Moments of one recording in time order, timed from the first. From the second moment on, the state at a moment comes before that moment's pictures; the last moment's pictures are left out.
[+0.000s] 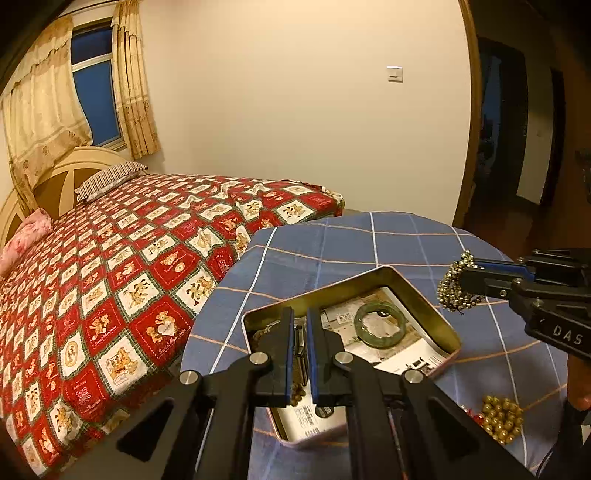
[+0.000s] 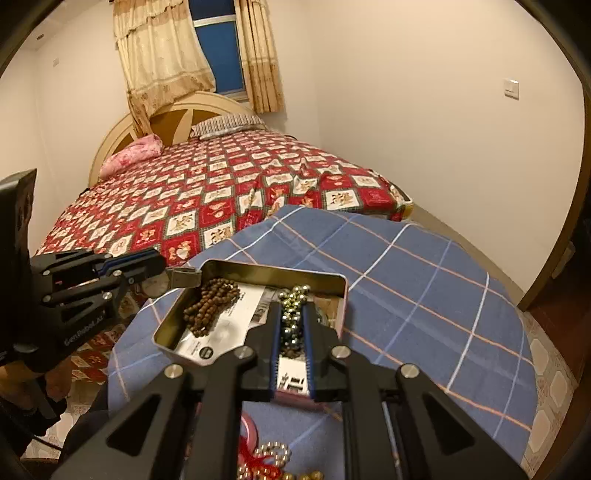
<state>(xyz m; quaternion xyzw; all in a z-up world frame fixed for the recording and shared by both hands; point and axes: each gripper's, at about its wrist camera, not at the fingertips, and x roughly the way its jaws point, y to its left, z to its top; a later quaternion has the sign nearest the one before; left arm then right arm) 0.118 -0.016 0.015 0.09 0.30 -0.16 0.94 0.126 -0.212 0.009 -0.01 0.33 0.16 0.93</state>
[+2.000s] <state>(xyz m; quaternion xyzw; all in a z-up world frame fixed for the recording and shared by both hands) 0.132 -0.013 -0.036 0.12 0.32 -0.09 0.93 0.152 -0.213 -0.046 -0.03 0.38 0.13 0.92</state>
